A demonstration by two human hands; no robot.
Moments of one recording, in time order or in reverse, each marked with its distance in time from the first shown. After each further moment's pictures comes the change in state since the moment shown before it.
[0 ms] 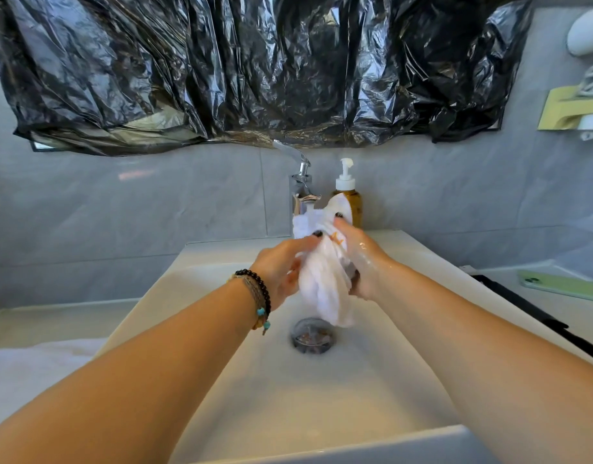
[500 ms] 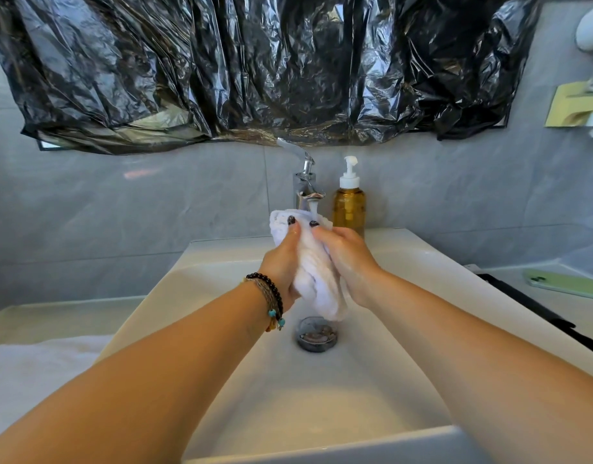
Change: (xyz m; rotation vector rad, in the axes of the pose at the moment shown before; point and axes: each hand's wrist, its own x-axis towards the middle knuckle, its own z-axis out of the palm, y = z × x) left_hand 0.012 -0.014 -0.005 -0.096 0.085 0.033; right_hand -0.012 0.008 0.018 -0.125 0.020 -0.319
